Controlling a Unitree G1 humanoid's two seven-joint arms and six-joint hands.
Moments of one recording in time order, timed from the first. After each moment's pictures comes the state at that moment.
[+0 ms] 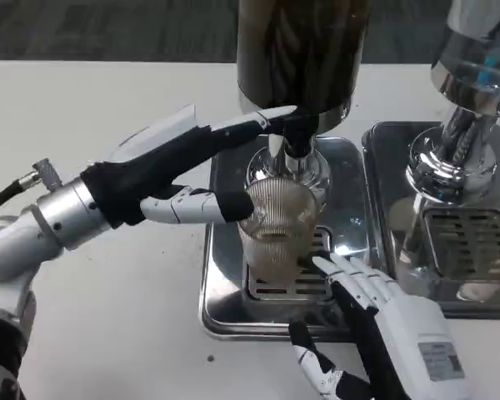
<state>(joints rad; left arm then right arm) -0.63 0.43 -0.06 0.95 -0.07 -1.10 -0.84 0.41 -0.25 0.40 -0.12 -0.90 -0.22 -0.49</state>
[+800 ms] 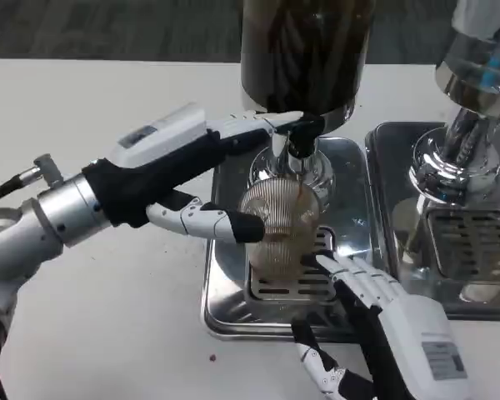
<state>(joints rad) -0.66 0.51 -0.16 0.98 0.16 -1.23 -0.56 0.41 -0.25 0.40 -0.12 -0.88 -0.22 -0.49</state>
